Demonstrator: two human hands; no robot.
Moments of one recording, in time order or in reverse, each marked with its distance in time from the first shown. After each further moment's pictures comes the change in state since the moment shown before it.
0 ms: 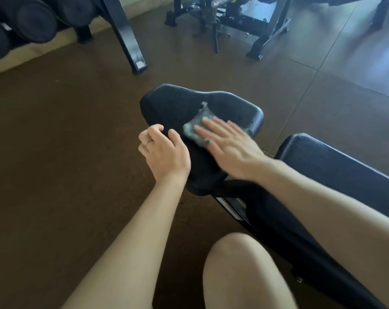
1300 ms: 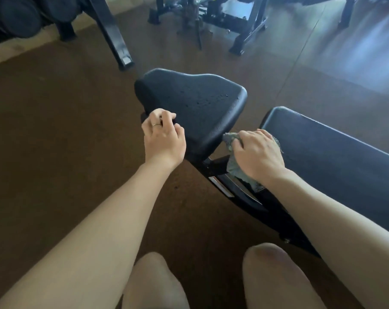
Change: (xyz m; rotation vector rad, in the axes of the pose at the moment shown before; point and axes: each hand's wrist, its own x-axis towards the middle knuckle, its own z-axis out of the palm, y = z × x) left_hand -0.019 -0.030 -0.033 0.294 -0.272 0.404; right_hand -0.103 -0.014 0.017 -0.042 0.290 0.399
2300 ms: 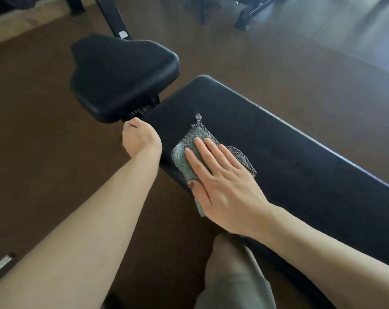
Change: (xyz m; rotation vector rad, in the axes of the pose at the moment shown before) left_hand -0.099 0.202 0.109 -0.548 0.476 -0.909; right_hand -0.137 0.201 -0.067 -0.044 -0.303 -0.572
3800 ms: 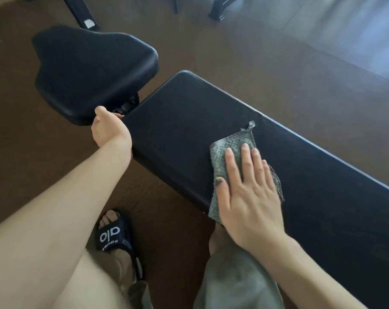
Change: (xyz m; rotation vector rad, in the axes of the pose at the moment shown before) left_hand 0.035 0.008 -0.001 -0.257 -0.128 -0.130; right_hand -0.042 -0.010 0.002 0.035 0.070 0.604
